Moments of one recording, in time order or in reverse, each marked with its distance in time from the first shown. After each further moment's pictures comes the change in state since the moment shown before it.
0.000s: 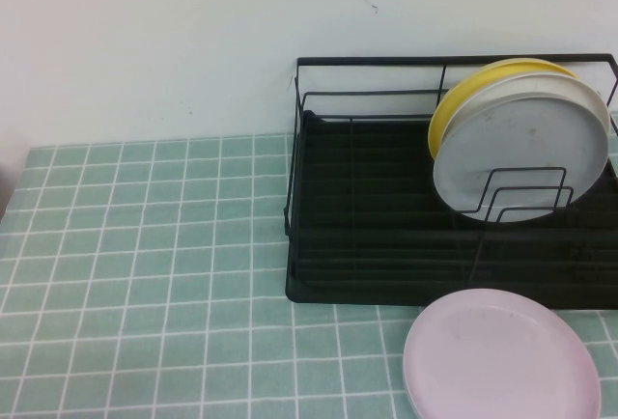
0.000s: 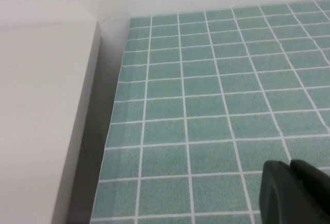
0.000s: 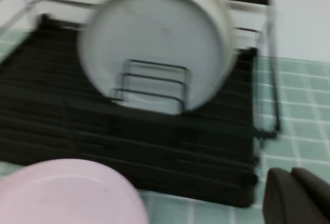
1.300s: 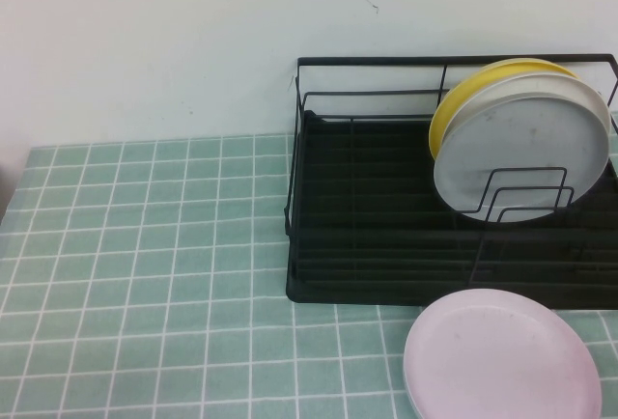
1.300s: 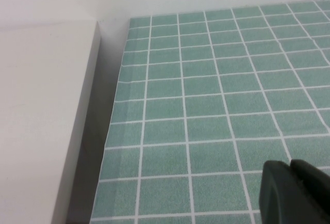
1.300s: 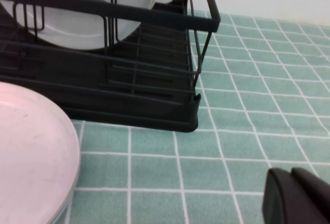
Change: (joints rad) right arm -0.055 -0.500 0.440 -0.380 -0.052 0.302; left arm 0.000 0.000 0.000 0.000 0.000 0.000
